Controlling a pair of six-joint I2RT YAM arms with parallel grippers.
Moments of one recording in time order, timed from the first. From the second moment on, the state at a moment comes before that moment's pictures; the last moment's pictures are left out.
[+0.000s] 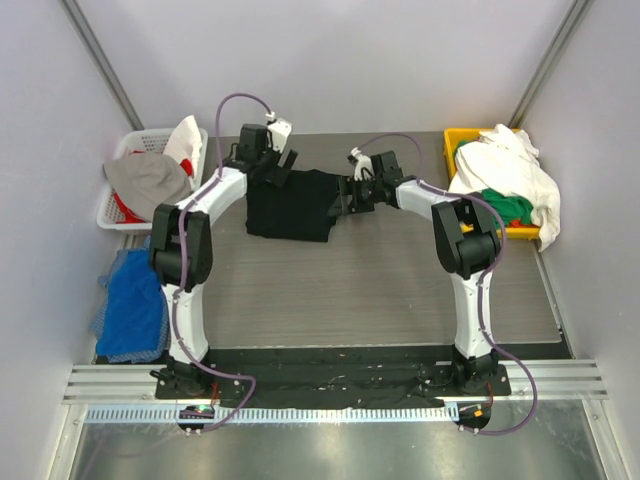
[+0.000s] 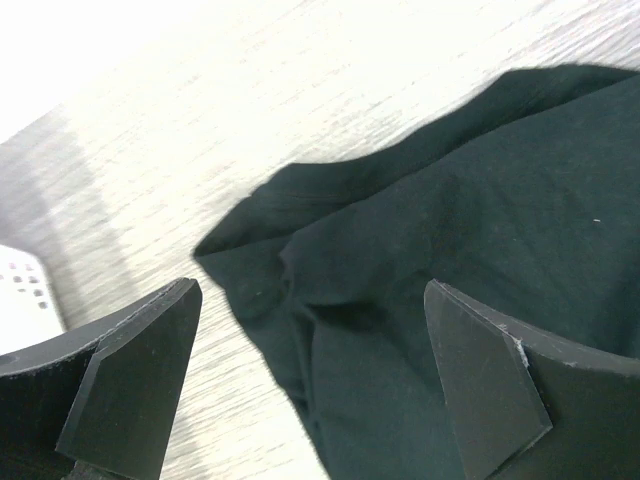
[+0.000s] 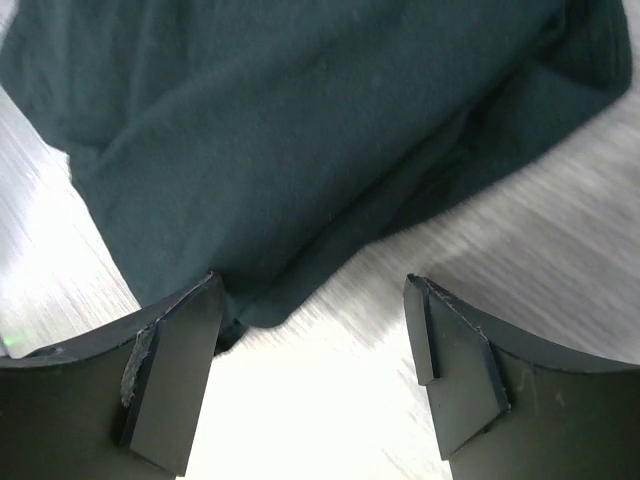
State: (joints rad) left arm -0.28 2.09 1.67 -0.19 -0.04 0.29; right arm 0.34 2.19 1.54 -0.16 -0.60 0.19
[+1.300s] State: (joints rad) left arm -0.28 2.14 1.63 -0.39 -0.12 0.48; right arm 0.43 2.33 1.64 0.06 -0.78 0.36
